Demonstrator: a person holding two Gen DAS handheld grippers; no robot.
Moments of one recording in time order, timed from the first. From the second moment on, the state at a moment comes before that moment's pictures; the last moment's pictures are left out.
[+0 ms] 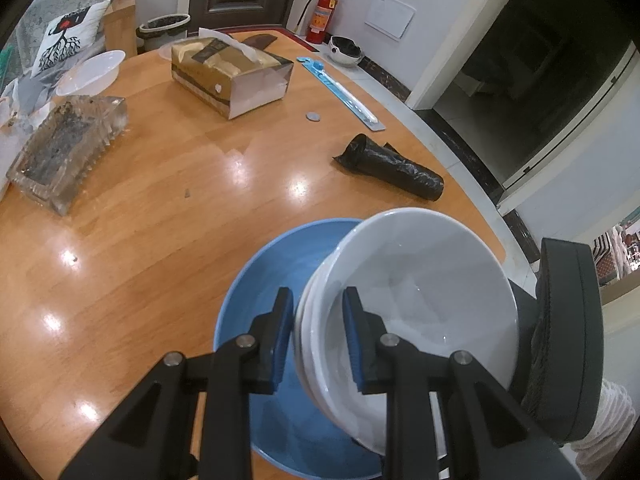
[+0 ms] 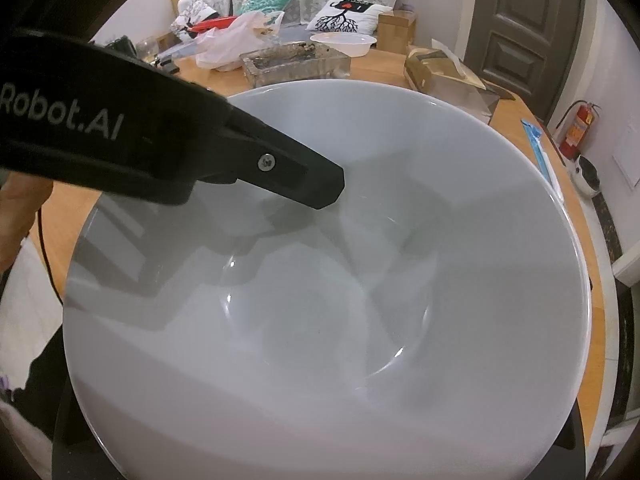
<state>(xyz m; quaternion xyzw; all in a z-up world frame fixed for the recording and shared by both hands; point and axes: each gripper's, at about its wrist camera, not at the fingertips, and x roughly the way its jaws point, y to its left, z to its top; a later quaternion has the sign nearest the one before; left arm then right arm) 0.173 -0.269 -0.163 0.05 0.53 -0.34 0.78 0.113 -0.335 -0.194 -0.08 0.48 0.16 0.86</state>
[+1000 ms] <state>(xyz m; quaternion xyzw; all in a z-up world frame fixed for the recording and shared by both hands) 0.120 -0.259 -0.107 0.10 0.45 -0.32 0.83 0.050 -0.341 -0.147 -0.07 0.43 0.13 0.89</state>
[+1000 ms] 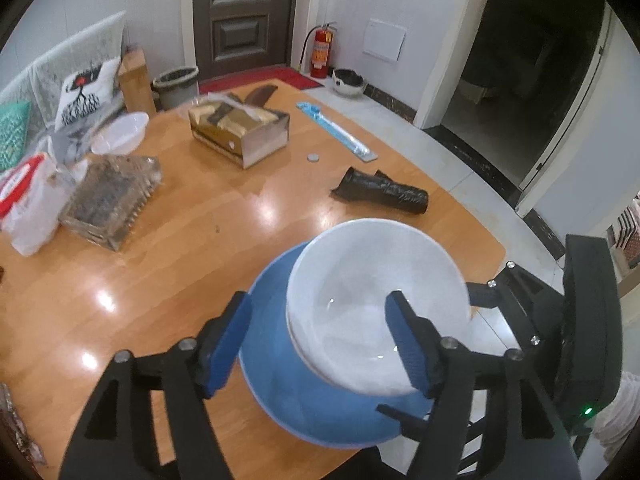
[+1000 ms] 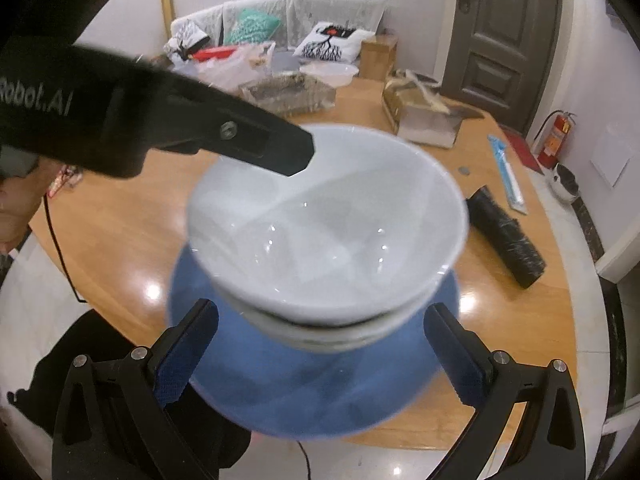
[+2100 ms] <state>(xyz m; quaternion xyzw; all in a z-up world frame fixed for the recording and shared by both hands) 0.044 -0.153 -0.018 0.06 0.27 -0.19 0.94 0.004 -0.349 -0.040 -0.01 0.27 0.12 0.96</state>
